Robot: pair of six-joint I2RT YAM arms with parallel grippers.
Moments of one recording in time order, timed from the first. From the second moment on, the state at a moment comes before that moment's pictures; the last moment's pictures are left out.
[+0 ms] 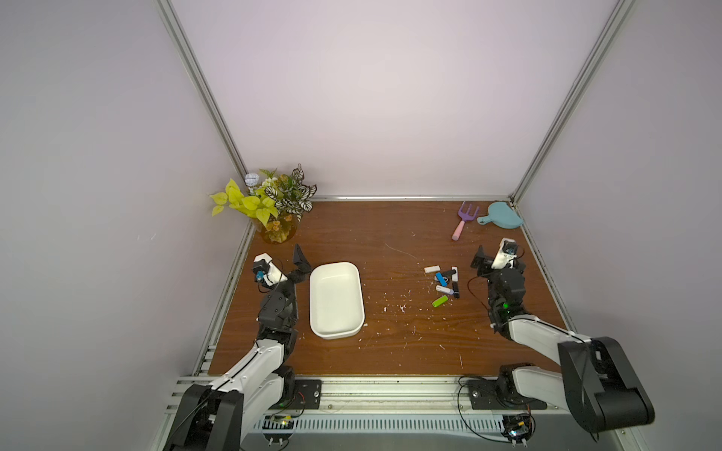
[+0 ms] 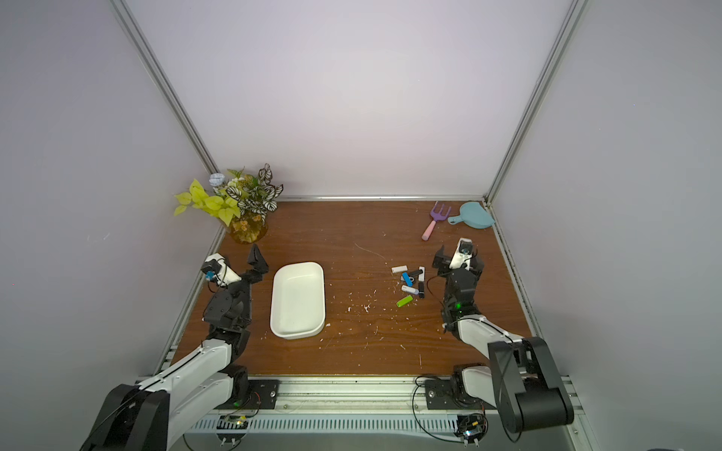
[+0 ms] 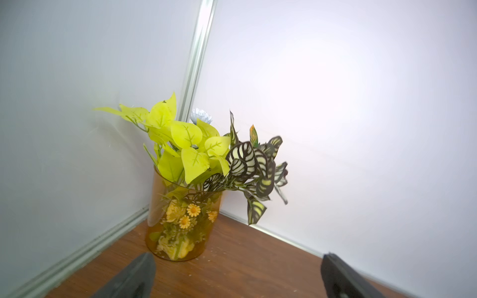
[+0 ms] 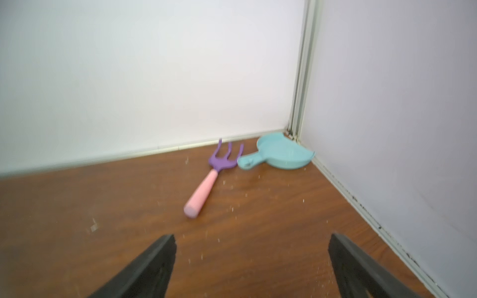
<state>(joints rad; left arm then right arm) -0.15 0.91 0.14 1.00 -0.34 -0.35 0.14 1.15 0.34 0.77 0.43 0.13</state>
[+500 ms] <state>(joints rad) -0.42 1.15 0.74 -0.08 0.02 -0.55 0.14 1.24 0.62 -0.01 0.09 0.33</state>
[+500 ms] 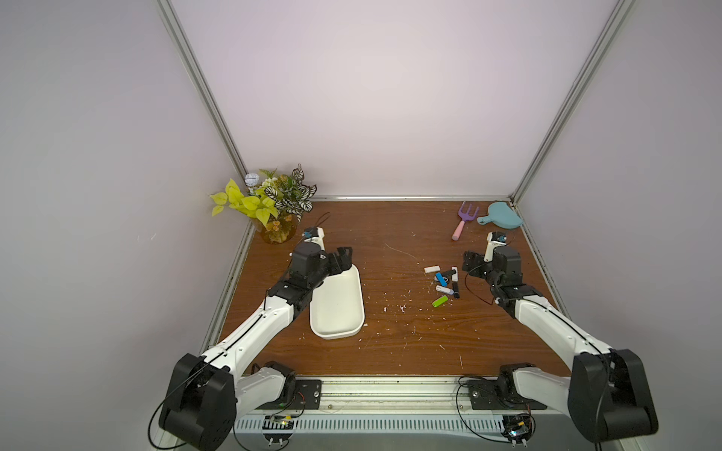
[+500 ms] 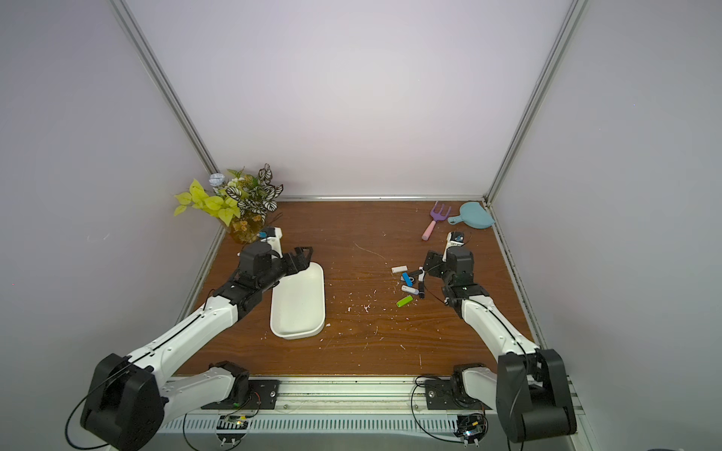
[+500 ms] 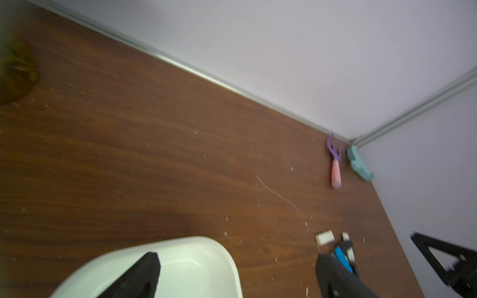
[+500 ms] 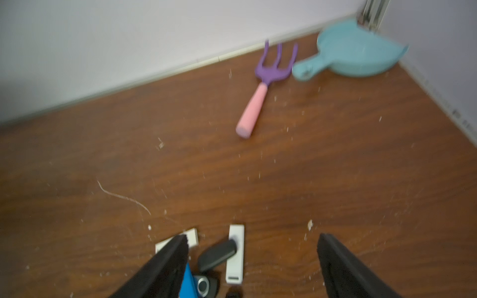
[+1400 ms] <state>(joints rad) -0.55 0.97 0.74 -0.61 -0.11 -0.40 0.24 1.55 0.78 -0.30 0.05 0.32</state>
